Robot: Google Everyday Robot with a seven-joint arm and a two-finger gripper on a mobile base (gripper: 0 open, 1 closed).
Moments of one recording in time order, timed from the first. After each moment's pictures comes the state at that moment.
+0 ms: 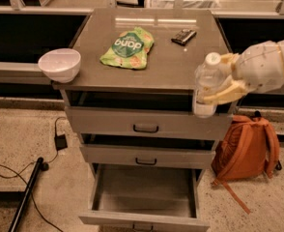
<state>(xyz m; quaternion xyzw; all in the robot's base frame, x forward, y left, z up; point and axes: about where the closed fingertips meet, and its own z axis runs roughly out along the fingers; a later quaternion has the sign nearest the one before) 0.510 -0.155 0.917 -0.63 0.59 0.23 0.44</state>
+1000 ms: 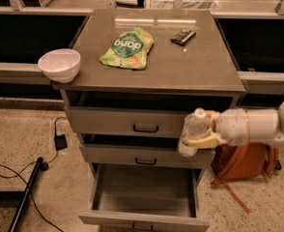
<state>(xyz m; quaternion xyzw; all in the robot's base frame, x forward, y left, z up) 0.512 -0.151 0.753 -0.55 0.62 0.31 0.47</state>
